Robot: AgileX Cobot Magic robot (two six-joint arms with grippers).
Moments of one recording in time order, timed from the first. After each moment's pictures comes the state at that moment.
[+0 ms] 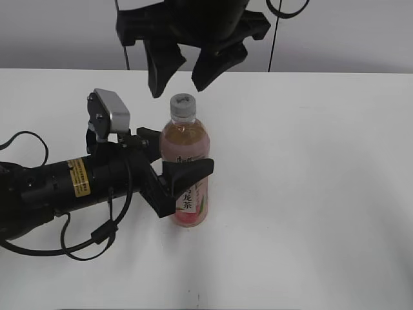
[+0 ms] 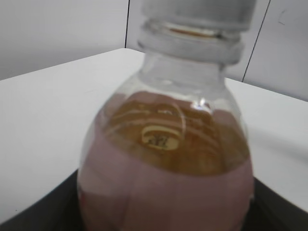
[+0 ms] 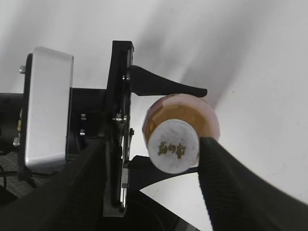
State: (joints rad) left arm -0.44 1.97 -0.60 0.74 -1.21 -0.33; right arm 0.76 1.90 -1.86 0.15 1.22 0.16
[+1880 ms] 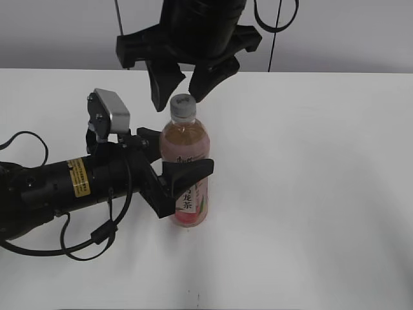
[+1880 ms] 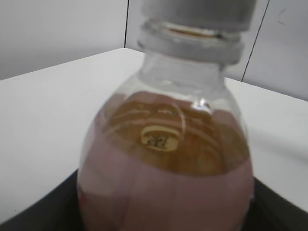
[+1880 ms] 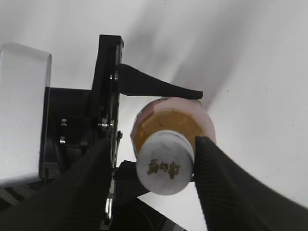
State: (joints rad) left arm -0.44 1.97 -0.60 0.74 -1.21 -0.33; right arm 0.77 1.95 -1.86 0.13 1.22 0.14
